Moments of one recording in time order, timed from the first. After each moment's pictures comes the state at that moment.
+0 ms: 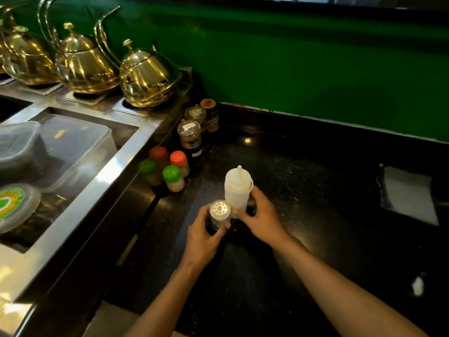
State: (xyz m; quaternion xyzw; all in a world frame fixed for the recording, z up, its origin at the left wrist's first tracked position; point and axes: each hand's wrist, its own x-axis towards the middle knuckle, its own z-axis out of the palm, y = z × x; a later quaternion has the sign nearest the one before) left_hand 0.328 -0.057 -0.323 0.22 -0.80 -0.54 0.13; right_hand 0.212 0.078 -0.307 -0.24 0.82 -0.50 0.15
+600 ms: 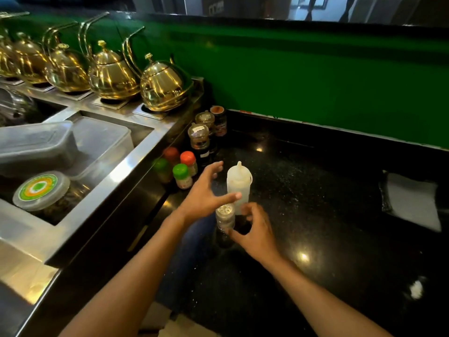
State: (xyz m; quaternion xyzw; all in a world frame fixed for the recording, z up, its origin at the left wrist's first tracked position) left_hand 0.291 -0.083 -0.241 0.15 -0.85 -0.50 0.06; right_hand 0.266 0.095 -0.307 -0.22 0.84 -0.48 0.14
